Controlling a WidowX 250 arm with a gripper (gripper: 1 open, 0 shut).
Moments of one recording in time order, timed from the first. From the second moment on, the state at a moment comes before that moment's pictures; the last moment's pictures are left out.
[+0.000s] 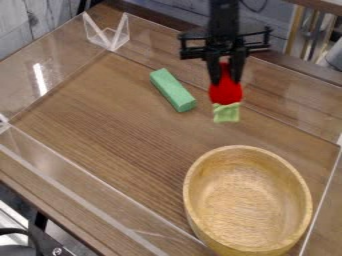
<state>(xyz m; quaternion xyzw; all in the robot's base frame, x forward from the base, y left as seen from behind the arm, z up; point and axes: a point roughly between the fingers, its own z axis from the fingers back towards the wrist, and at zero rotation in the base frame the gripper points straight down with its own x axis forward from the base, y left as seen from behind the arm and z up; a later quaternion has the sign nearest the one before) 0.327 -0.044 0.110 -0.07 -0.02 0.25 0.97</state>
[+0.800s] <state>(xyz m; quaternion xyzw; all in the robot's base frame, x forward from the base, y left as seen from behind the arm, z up) 0.335 -0.099 0.067 -0.05 -0.01 0.20 0.98</state>
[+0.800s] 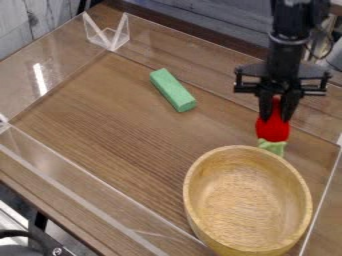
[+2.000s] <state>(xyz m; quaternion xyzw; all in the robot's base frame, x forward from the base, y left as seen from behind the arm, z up) 0.366 -0.083 0.056 -0.03 0.00 0.21 0.98</state>
